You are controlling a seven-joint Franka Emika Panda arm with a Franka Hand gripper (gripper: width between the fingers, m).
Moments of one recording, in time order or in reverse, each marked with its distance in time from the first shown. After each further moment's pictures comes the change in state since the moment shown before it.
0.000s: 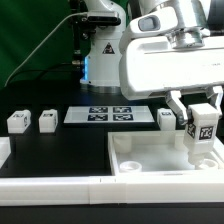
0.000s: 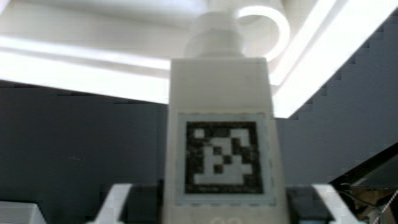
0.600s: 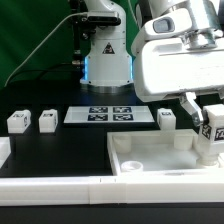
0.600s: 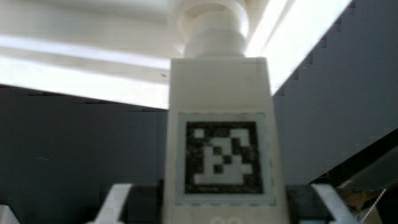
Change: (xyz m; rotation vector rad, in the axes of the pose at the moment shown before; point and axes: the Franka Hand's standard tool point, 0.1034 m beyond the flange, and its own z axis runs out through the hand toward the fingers) arm 0.001 -0.021 0.006 0.022 -0.005 -0.019
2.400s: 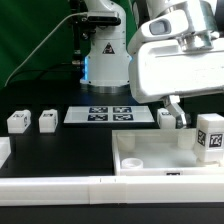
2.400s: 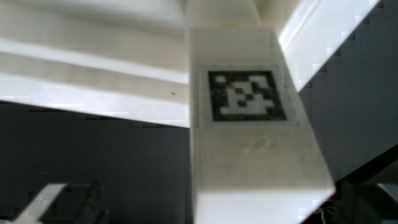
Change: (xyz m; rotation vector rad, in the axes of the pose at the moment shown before) arm -0.001 0.006 -0.005 0.007 -0.049 -0.003
